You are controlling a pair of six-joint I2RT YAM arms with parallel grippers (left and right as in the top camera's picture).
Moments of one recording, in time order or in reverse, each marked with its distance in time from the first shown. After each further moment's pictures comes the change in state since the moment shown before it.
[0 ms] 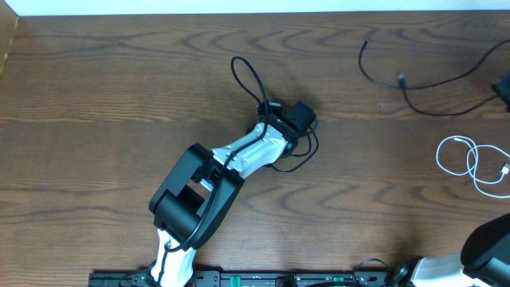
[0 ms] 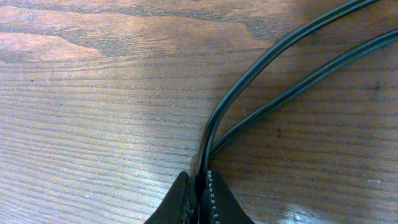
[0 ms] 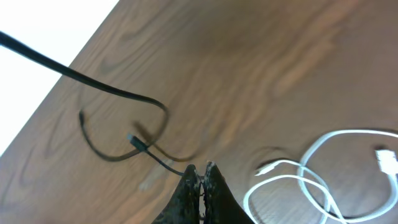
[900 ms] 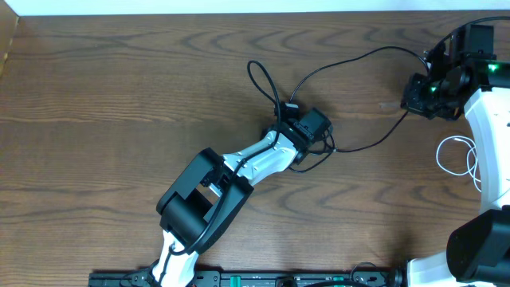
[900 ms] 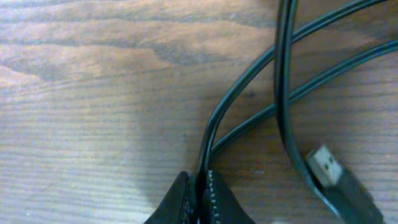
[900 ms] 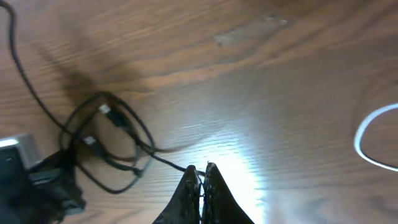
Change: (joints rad) left arm -0.072 0.010 -0.001 0.106 -0.011 0.010; right arm 0.436 0.000 0.000 -0.324 -0.039 -0.189
